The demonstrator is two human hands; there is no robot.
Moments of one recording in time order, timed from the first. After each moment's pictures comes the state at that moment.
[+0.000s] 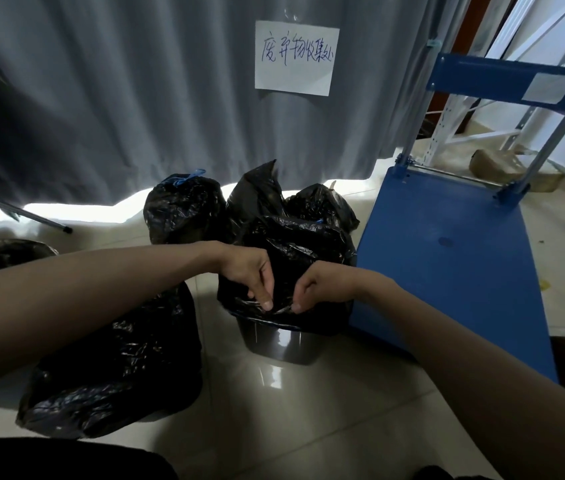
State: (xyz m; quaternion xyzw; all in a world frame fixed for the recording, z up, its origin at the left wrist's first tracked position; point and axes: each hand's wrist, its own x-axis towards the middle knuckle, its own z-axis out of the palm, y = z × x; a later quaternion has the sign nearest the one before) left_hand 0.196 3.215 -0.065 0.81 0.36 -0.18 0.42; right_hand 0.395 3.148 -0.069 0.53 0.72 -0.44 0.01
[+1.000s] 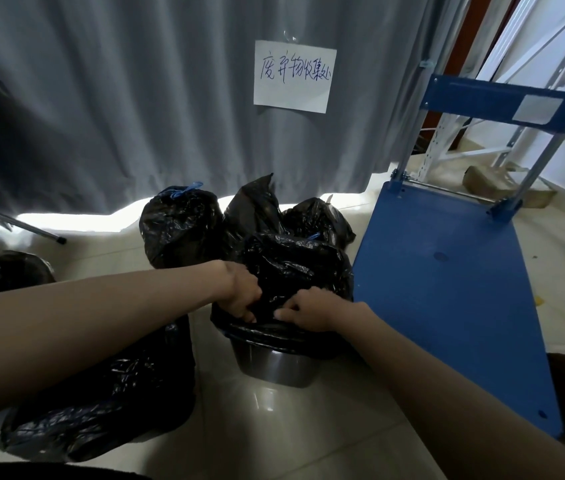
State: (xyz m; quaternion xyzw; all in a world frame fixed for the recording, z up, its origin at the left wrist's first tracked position) left_hand 0.207 3.200 -0.066 0.87 0.31 -0.38 -0.05; right_hand 0.371 3.144 -0.089 0.60 0.75 -0.27 0.10
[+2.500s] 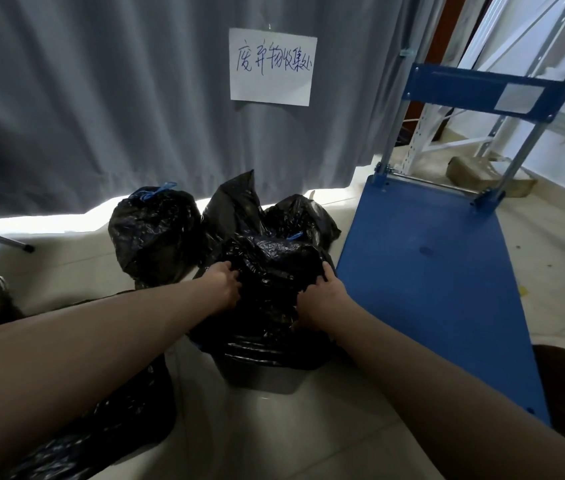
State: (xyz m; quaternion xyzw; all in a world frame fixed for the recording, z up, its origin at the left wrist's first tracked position) left_hand 0.225 3.240 -0.116 0.81 0.25 -0.48 -0.23; right_hand 0.395 3.166 -0.101 0.59 0.73 -0.02 0.35
